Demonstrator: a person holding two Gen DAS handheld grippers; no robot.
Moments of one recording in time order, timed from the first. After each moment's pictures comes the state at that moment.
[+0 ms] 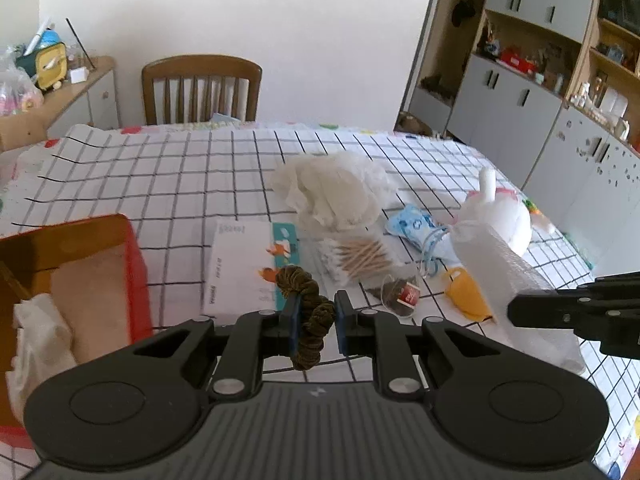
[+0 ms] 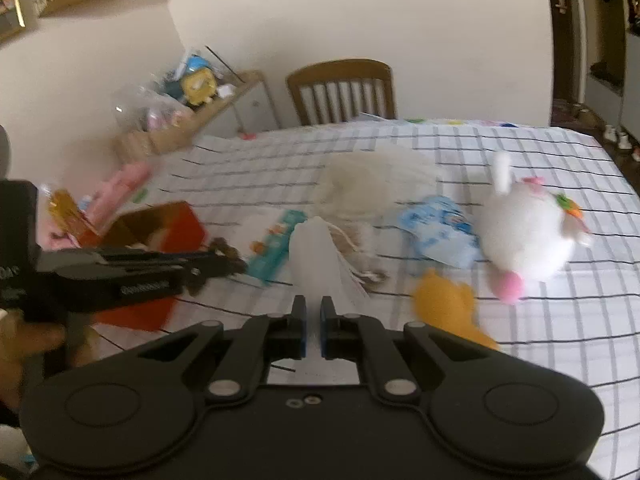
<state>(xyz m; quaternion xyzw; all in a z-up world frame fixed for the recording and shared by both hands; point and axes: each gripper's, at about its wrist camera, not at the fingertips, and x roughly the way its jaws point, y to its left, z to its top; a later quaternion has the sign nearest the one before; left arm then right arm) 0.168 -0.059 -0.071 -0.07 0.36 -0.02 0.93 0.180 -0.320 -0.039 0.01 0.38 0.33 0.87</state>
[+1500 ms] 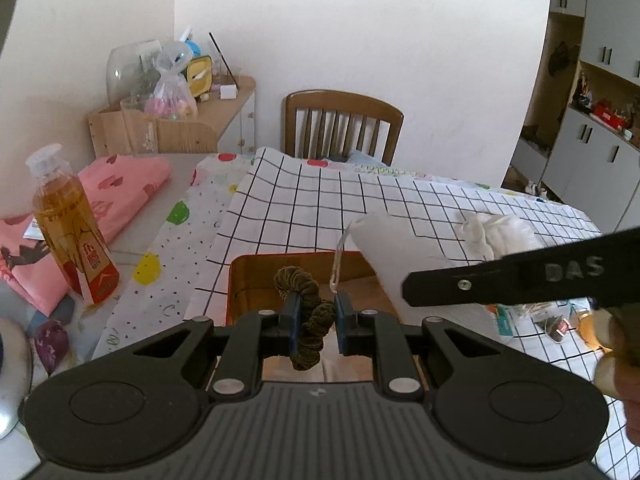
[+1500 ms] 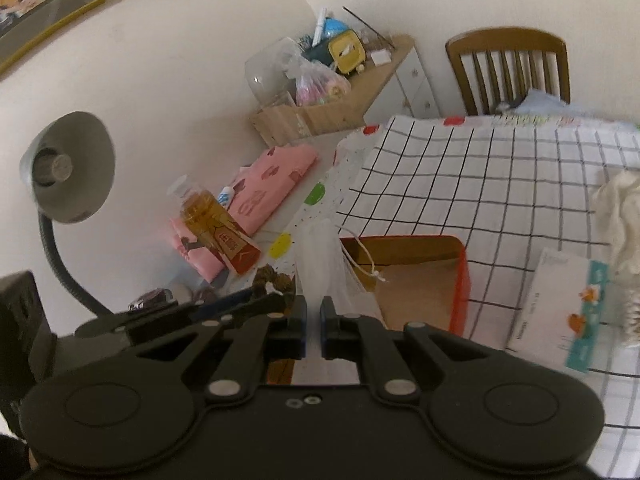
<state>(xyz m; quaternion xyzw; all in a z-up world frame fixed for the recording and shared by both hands) 0.092 0.116 -0.032 -0.09 0.32 0.13 0.93 0.187 -0.076 -0.015 0.05 0.43 0.48 0.76</state>
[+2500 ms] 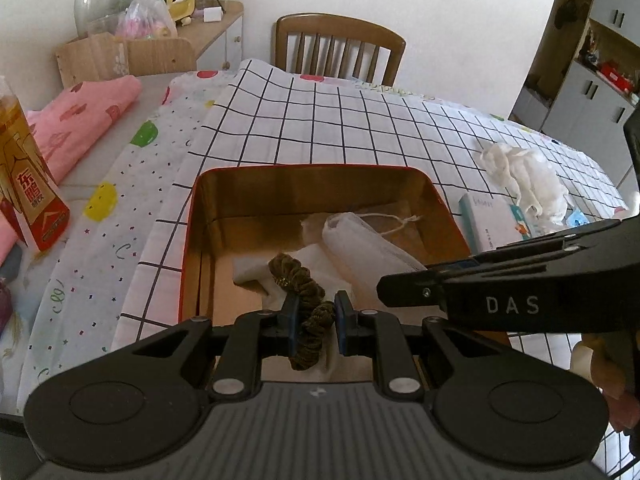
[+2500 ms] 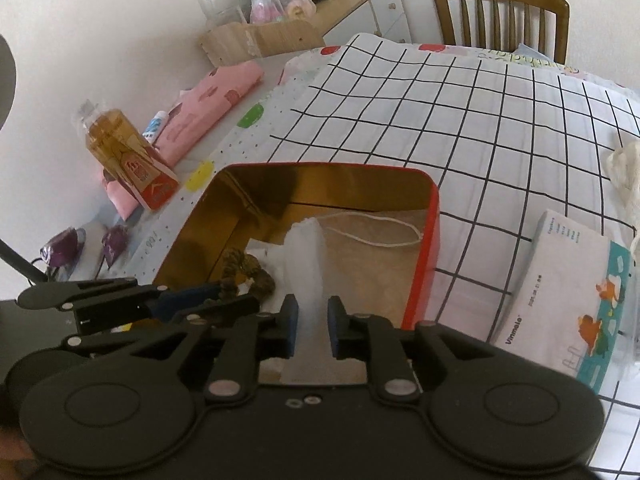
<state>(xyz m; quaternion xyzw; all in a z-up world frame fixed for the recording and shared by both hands) 0.134 0.129 -0.098 -0.11 0.41 0.10 0.90 0.217 -0.038 -0.089 -0.05 0.48 0.44 0.75</state>
